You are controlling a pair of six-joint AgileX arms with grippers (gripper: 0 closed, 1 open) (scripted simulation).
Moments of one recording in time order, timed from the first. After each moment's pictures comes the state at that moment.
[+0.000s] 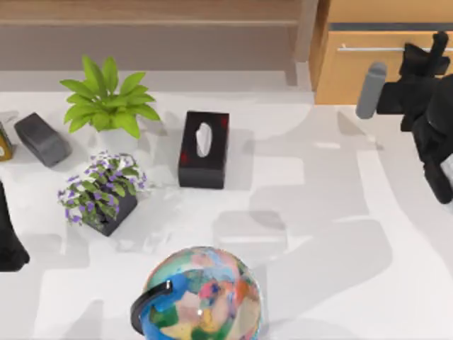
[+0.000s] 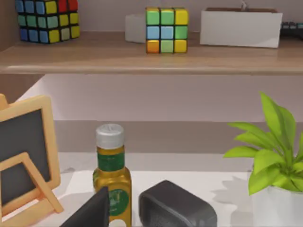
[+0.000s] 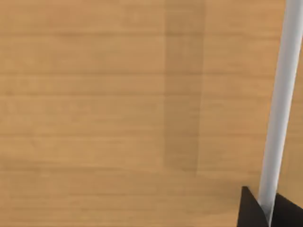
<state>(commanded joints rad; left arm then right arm) 0.00 0.00 0.00 0.00 0.00 0.00 0.18 2.23 0.93 1.29 0.22 -1.55</state>
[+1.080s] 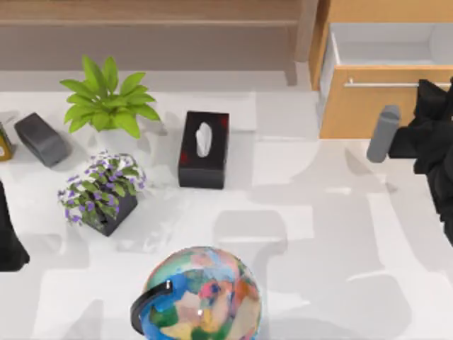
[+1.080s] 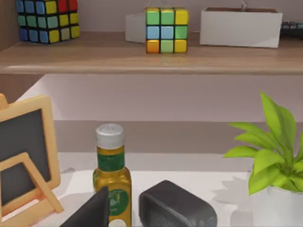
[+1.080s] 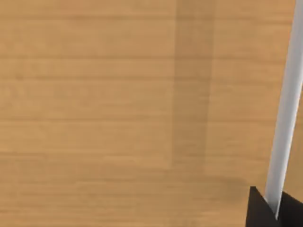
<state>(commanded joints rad) 0.00 0.00 0.00 0.00 0.00 0.00 0.23 2.10 0.60 1.48 0.27 -1.55</state>
